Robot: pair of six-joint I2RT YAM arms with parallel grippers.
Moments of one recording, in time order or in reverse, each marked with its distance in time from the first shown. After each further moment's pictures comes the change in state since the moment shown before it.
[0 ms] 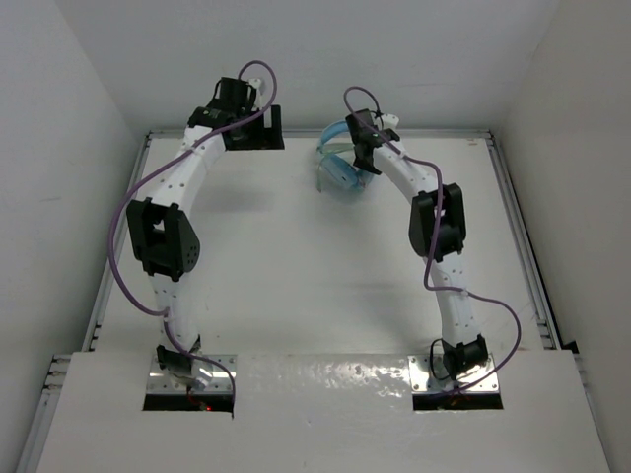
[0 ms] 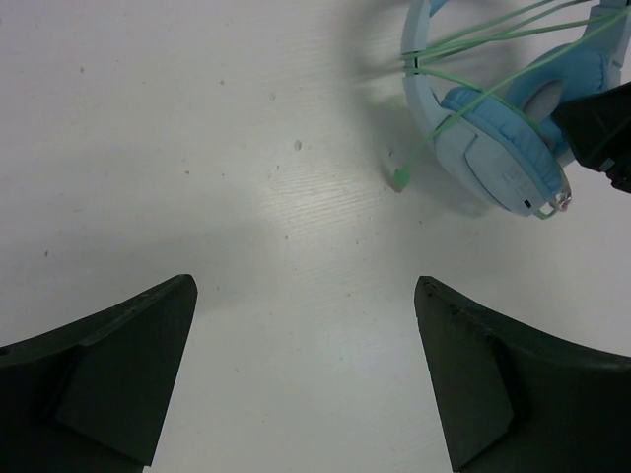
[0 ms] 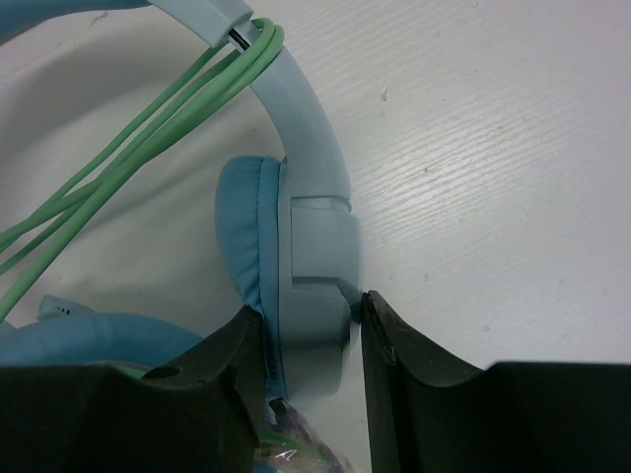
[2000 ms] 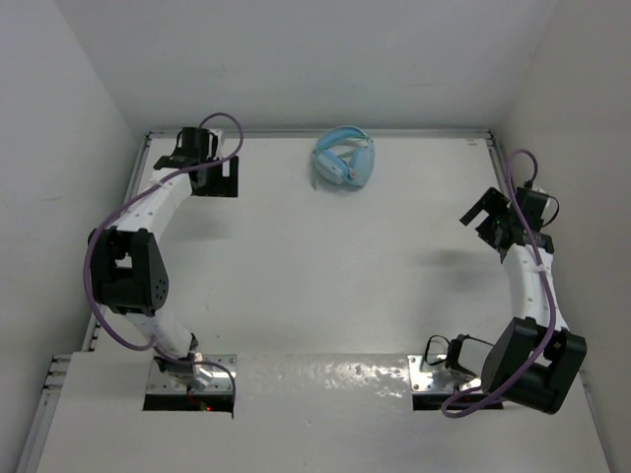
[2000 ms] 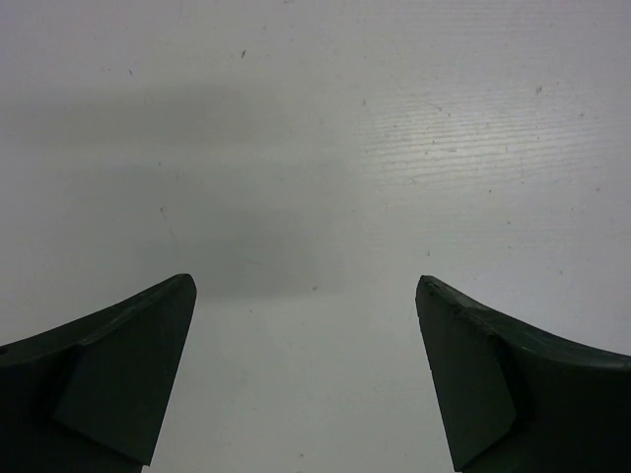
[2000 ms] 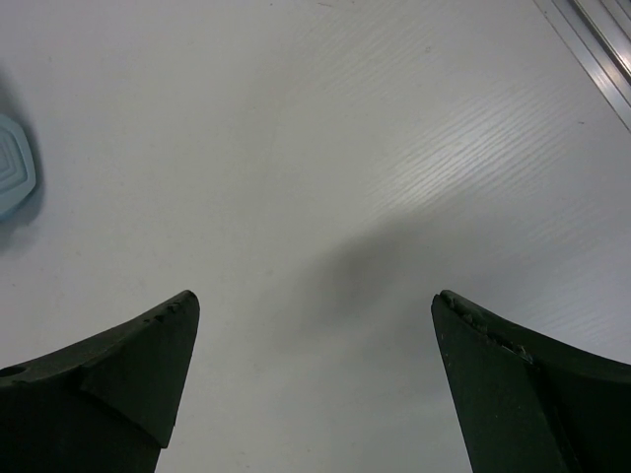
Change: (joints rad) left arm 0.157 -0.345 -0.668 0.164 -0.176 0.174; right arm -0.720 -1.274 -1.397 0.337 -0.584 -0.269
